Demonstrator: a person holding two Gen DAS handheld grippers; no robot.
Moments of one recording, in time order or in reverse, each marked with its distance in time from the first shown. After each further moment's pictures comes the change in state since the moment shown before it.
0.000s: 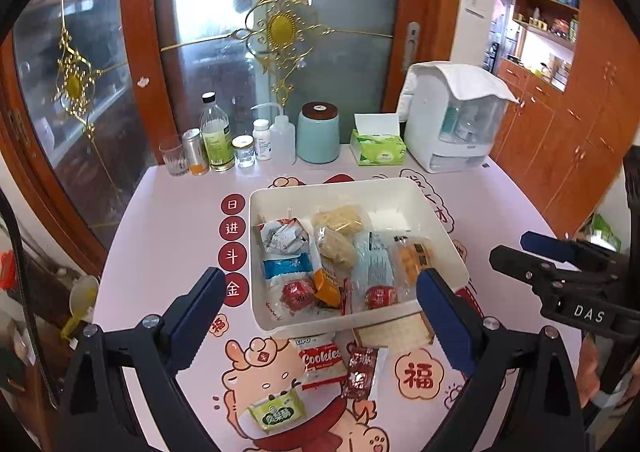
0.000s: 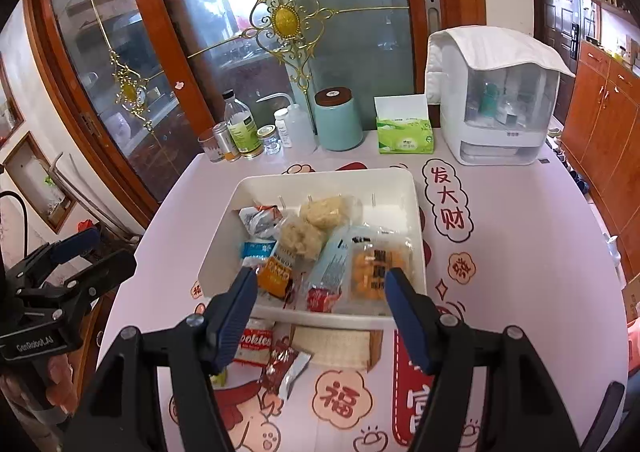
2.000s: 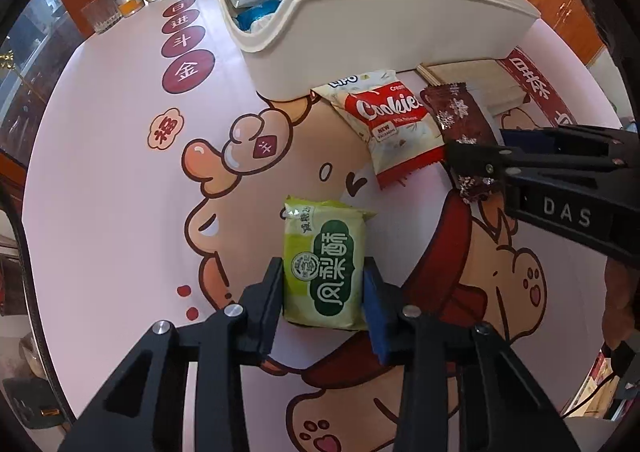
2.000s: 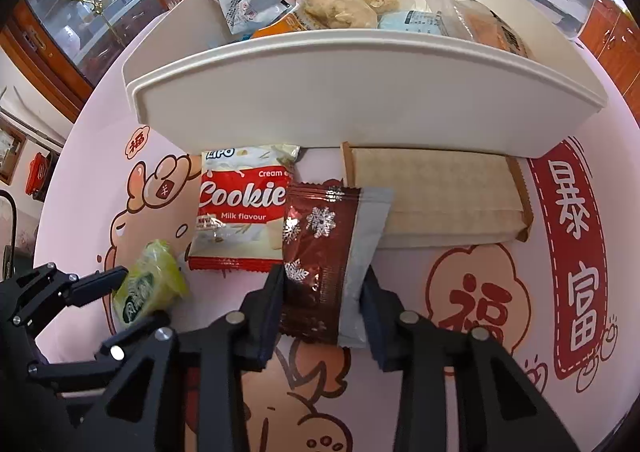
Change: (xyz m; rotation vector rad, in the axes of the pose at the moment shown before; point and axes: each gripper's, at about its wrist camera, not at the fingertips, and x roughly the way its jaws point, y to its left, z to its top) left arm 0.159 0.070 -0.195 0.207 0.486 -0.090; right arm 0.188 0.084 -0.150 0.039 0.358 -0.125
